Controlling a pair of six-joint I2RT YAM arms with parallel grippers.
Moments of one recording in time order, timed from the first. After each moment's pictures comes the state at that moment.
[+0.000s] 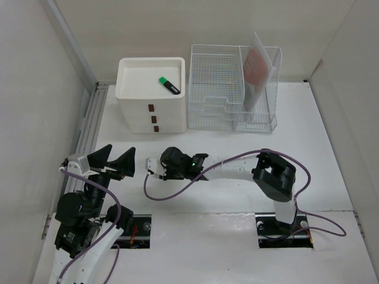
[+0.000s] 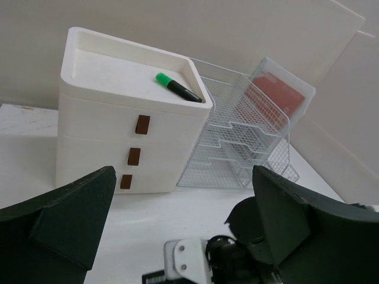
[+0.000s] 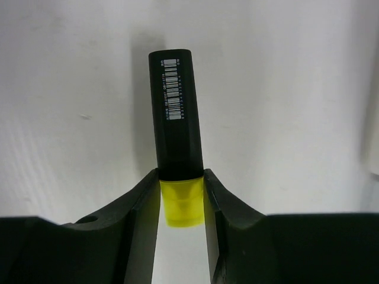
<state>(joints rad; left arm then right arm) -0.46 0.05 0.68 -0.37 -0.21 -0.33 1.17 1.97 1.33 -0.25 0.05 -0.48</state>
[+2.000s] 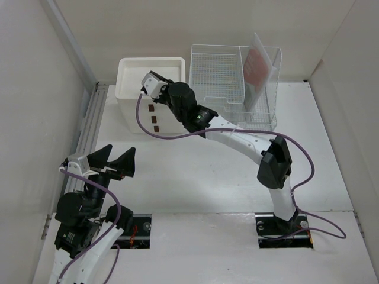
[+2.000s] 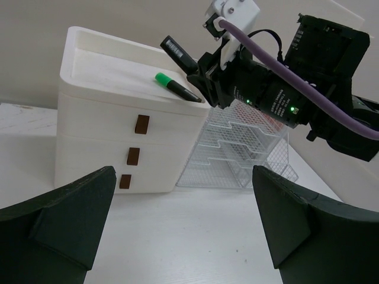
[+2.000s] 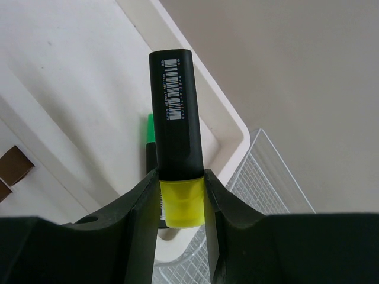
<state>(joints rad) -0.46 0.05 0.68 -0.37 -0.21 -0.33 0.93 2.04 1.94 0.04 0.44 -0.75</state>
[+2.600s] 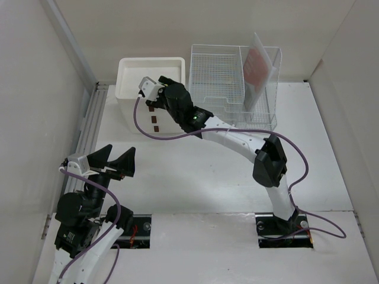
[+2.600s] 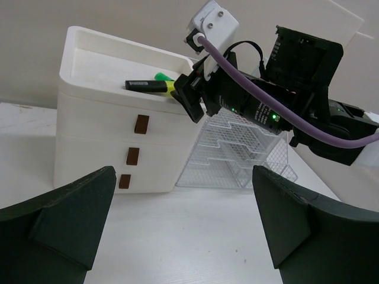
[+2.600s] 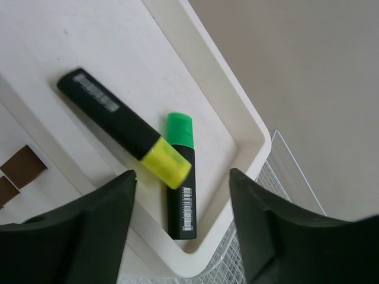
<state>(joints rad) -0.46 0.05 0.68 -0.37 -0.21 -0.33 0.93 2.10 1.97 0.04 0.43 -0.76</state>
